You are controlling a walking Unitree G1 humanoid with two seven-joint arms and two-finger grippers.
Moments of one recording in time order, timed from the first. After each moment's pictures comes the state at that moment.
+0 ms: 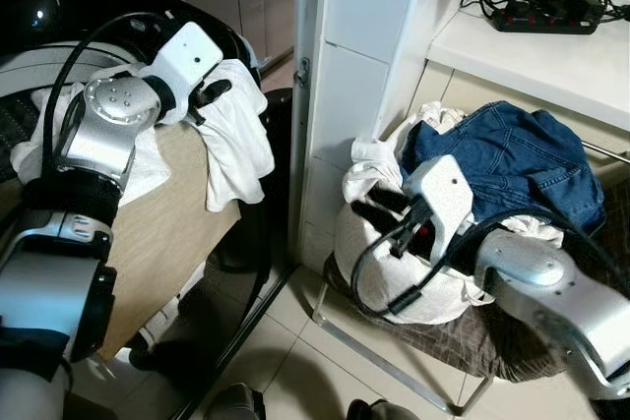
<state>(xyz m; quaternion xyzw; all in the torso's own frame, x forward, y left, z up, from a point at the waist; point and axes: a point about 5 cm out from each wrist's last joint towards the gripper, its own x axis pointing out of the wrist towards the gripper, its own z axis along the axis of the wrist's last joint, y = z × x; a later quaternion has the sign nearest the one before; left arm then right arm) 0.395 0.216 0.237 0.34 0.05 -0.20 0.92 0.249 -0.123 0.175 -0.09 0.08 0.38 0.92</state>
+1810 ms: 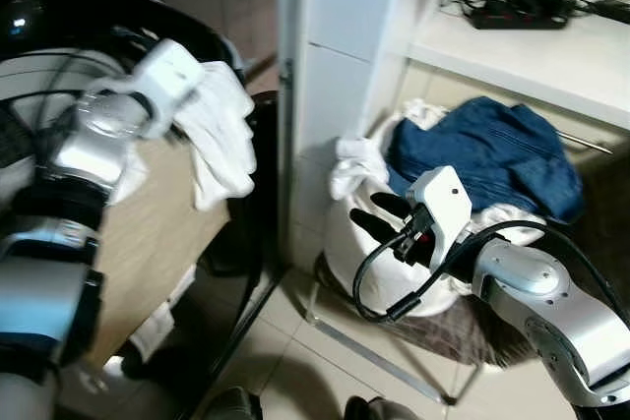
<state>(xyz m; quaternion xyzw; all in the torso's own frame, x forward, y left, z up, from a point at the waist) 0.395 0.256 0.237 0.38 0.07 -0.07 0.92 0.249 -0.126 0.164 -0.10 0.08 0.38 0.92</state>
